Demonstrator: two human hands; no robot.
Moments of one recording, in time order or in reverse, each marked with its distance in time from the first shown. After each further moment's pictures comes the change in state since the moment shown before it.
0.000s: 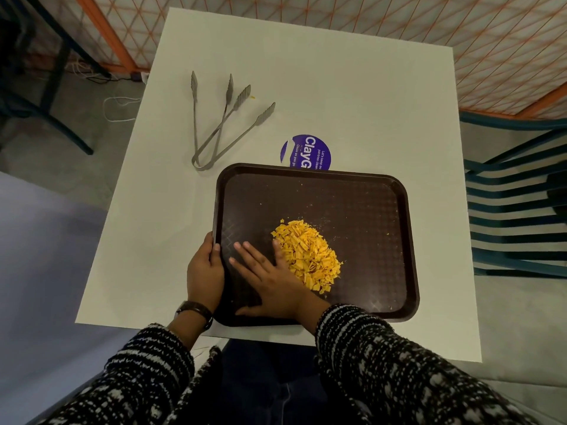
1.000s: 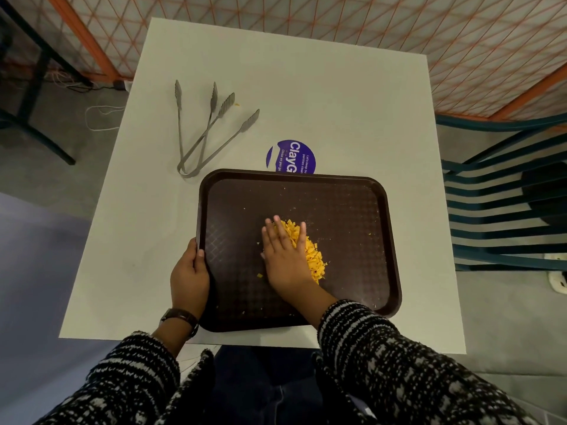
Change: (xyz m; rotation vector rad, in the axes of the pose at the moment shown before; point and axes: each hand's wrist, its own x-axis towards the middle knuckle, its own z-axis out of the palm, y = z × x) left_hand -0.004 0.012 -0.009 -0.006 0.025 -0.014; right_hand 0.004 0.031 -0.023 -0.127 -0.161 0.425
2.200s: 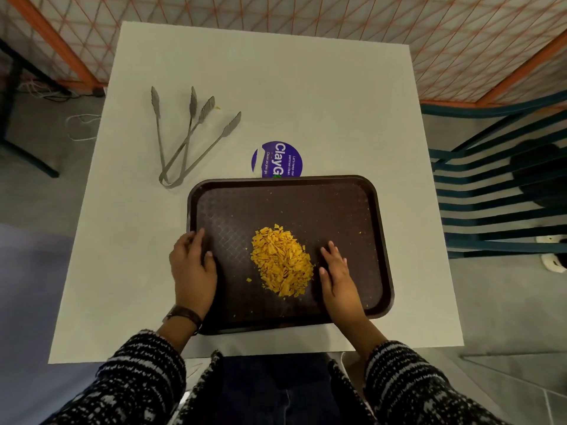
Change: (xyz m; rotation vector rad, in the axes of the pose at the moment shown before) left_hand 0.026 0.000 0.025 0.277 -0.024 0.152; right_hand -0.080 0.070 0.047 0.981 0.280 0.418
